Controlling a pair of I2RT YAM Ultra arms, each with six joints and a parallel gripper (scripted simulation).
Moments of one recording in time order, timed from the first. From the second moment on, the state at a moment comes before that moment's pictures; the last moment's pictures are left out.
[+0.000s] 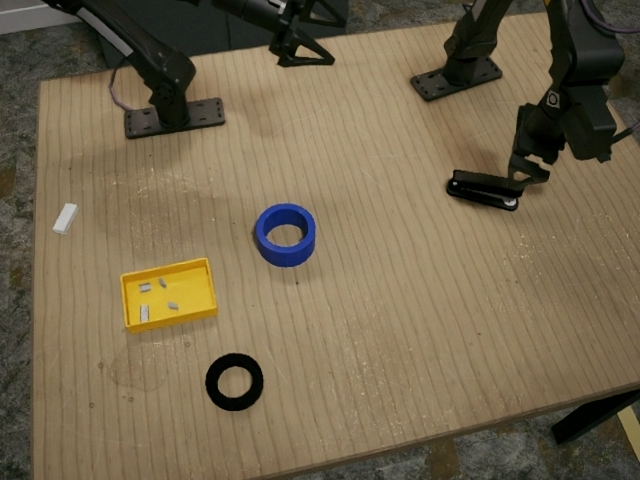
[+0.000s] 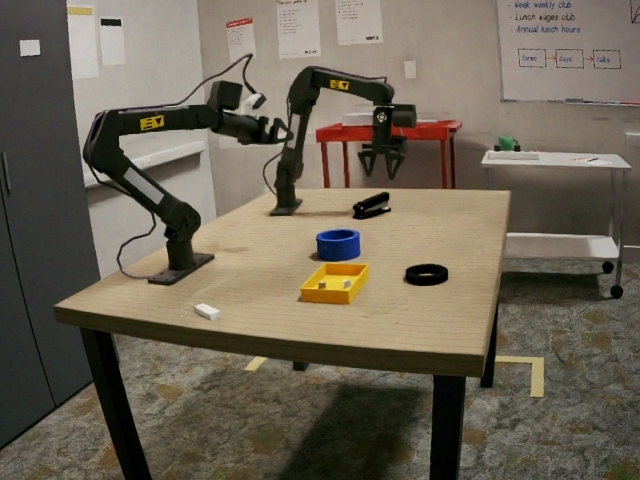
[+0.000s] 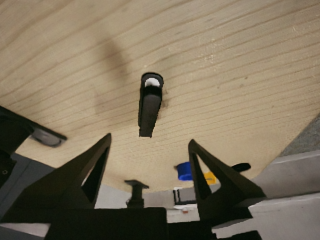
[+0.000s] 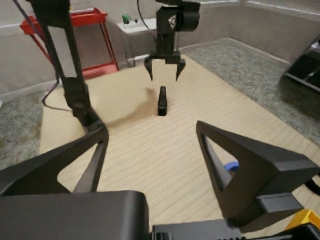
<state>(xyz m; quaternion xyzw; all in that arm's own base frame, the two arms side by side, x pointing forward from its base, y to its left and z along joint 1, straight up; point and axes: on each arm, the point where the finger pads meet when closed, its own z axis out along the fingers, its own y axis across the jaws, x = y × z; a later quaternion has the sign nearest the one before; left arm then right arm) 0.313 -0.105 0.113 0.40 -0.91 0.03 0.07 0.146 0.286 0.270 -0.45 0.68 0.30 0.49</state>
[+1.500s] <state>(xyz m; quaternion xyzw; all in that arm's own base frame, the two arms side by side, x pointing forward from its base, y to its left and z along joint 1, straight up) 0.289 -0.109 0.109 0.12 -0.98 -0.01 -0.14 0.315 0.243 0.306 -0.27 0.74 0.20 0.58</state>
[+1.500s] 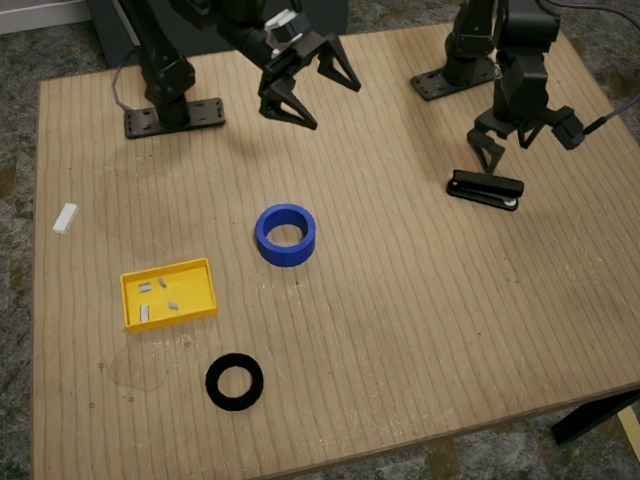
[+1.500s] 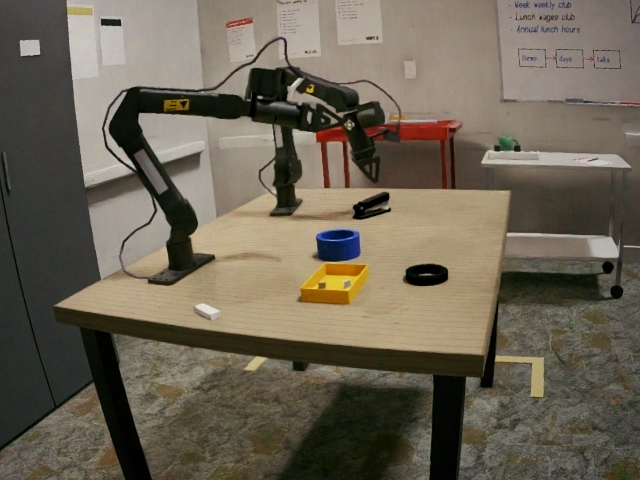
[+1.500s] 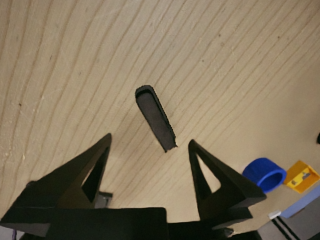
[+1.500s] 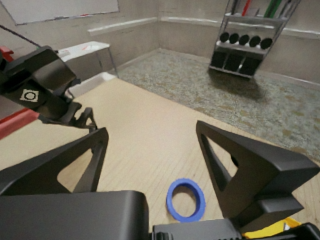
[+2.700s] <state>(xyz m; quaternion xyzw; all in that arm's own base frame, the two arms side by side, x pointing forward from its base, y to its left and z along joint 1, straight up) 0.260 -0.105 0.096 -0.27 -0.91 0.00 -0.31 0.385 0.002 0.385 0.00 0.73 0.00 0.69</state>
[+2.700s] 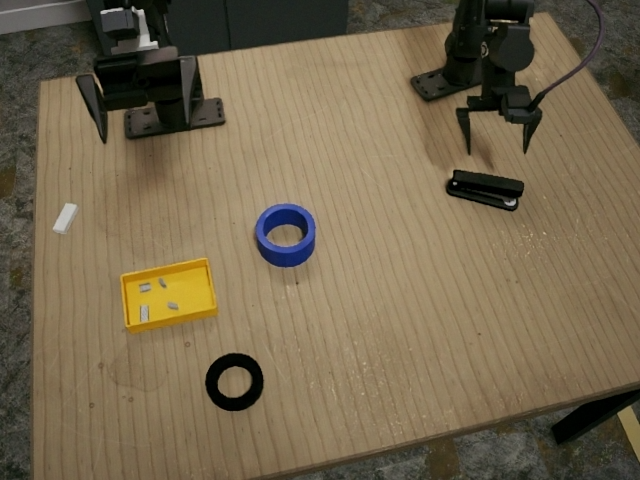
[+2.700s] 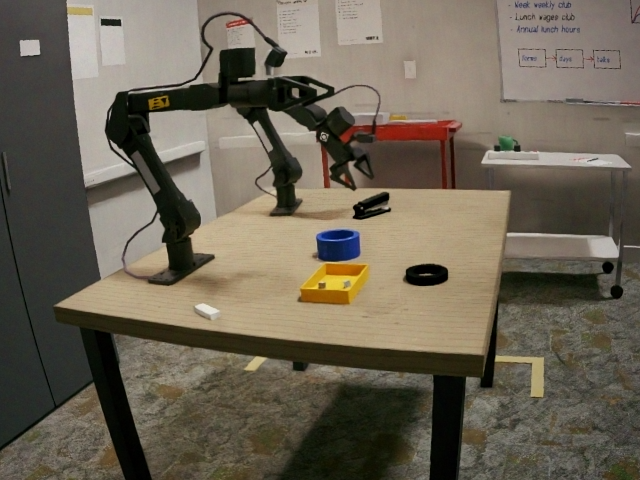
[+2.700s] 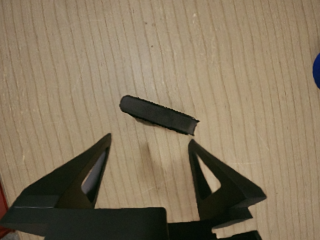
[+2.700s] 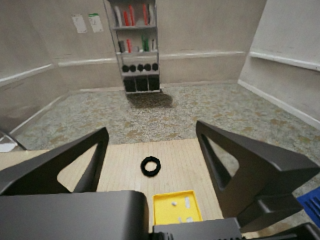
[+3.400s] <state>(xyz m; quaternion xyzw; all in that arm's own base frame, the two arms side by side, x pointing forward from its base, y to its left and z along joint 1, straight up) 0.291 -0.073 0.182 -0.20 -0.87 0.00 -0.44 0.385 0.002 0.385 0.00 0.73 0.00 0.69</state>
